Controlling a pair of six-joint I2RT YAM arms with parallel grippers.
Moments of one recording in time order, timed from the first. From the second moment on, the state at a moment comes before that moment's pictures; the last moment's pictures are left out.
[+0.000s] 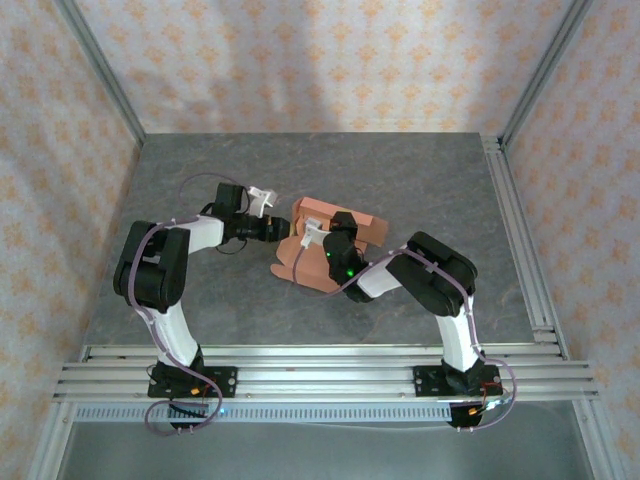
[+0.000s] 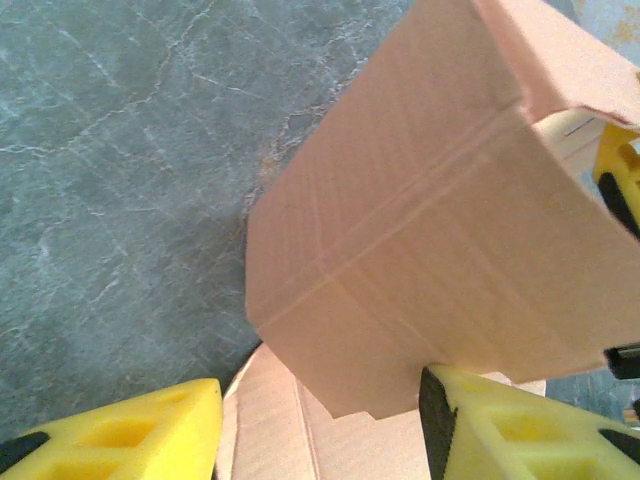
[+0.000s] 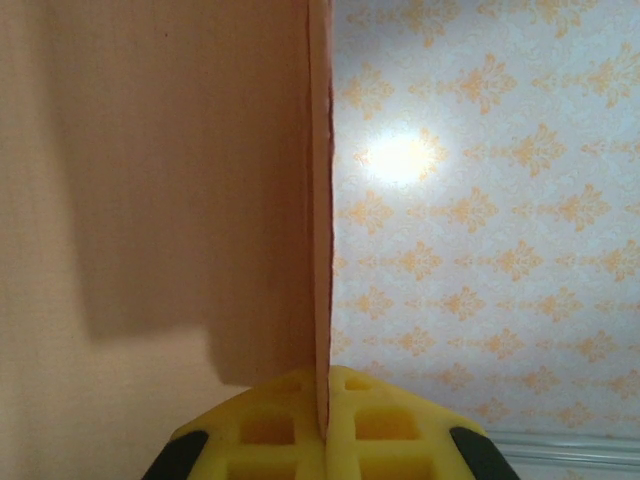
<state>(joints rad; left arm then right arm) -0.13 1.83 0.96 -0.02 0.74 -0.12 0.84 2.02 0.84 1.00 0.88 -1.36</state>
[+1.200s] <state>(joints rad) -0.06 1.64 0.82 0.09 0.74 -0.18 0.84 2.02 0.85 0.99 0.88 -1.35</state>
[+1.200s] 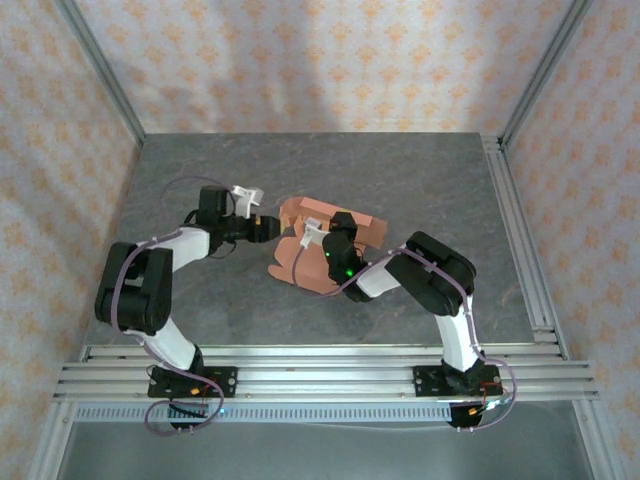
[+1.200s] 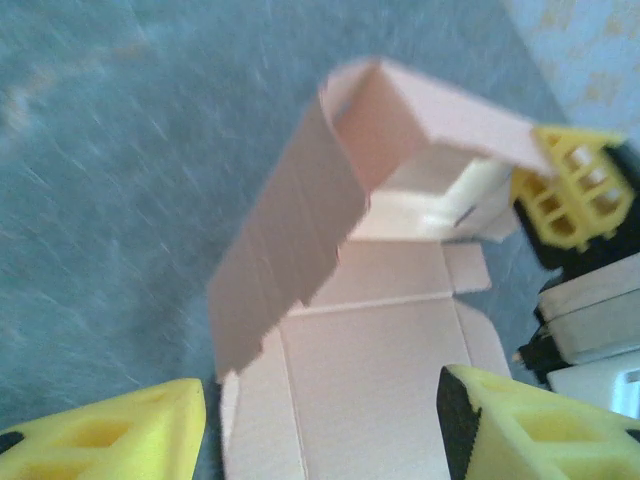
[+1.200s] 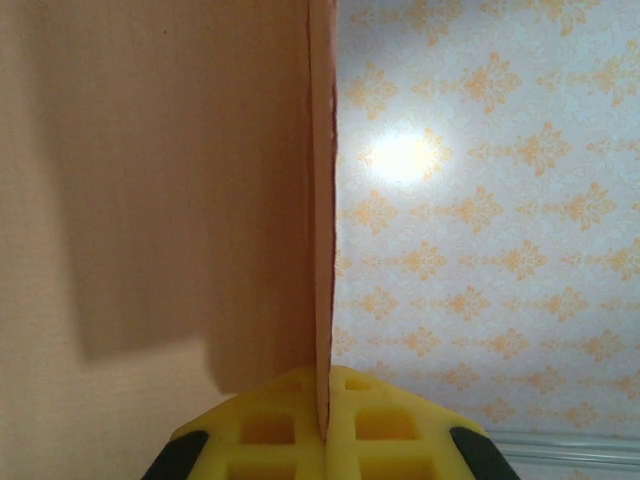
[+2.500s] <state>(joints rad) -0.10 2.01 1.34 -0.43 0.76 -0.02 0.84 2.02 0.85 1.00 0.88 -1.35</state>
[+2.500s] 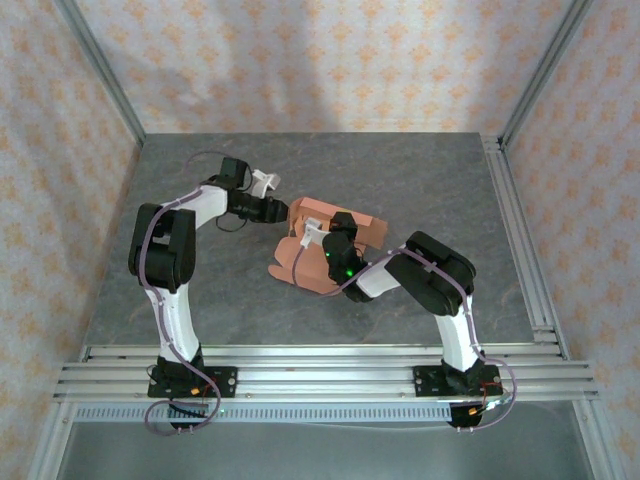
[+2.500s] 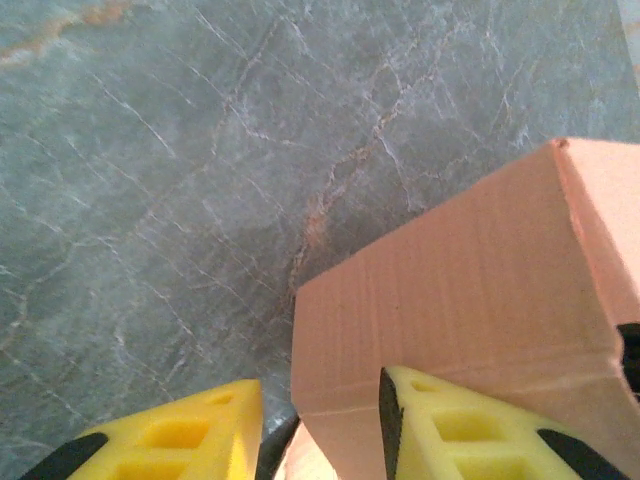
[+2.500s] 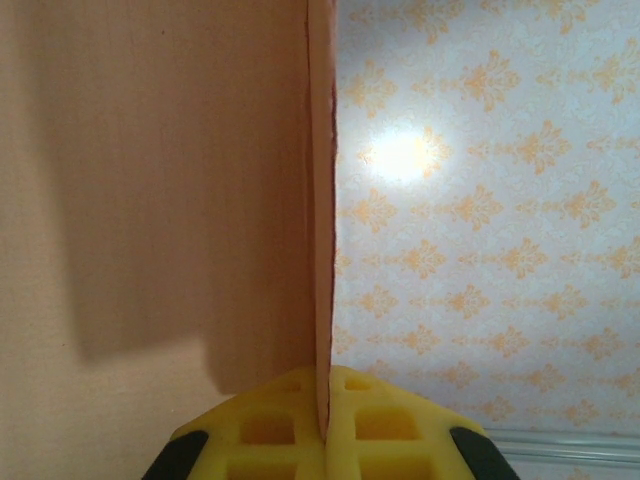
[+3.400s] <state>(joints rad) -0.14 1.94 1.19 -0.29 0.80 -0.01 0.84 2.02 0.85 0.99 0.88 -1.35</state>
